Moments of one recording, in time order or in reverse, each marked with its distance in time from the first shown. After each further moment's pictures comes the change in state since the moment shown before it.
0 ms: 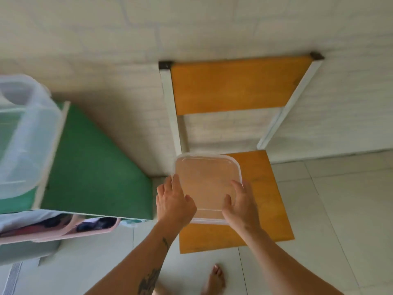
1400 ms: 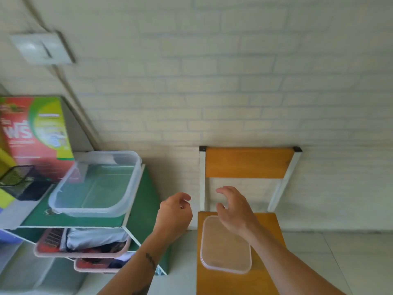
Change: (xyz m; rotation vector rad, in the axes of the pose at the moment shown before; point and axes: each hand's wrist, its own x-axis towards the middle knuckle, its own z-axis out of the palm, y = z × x) left_hand -0.052 0.036 -0.181 -0.433 0.113 0.000; right_hand -0.018 -0.155 -0.123 0.049 -0.164 -0.415
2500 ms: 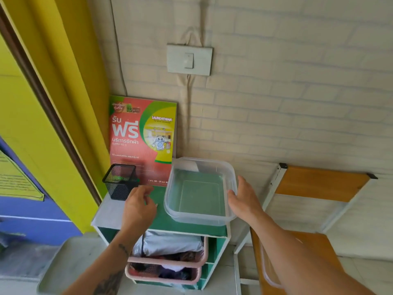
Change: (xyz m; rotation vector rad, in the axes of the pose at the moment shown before) left_hand 0.082 -0.237 -0.318 0.011 0.439 0.139; right_hand 0.077 -0.254 0.170 -0.045 0.109 0.187
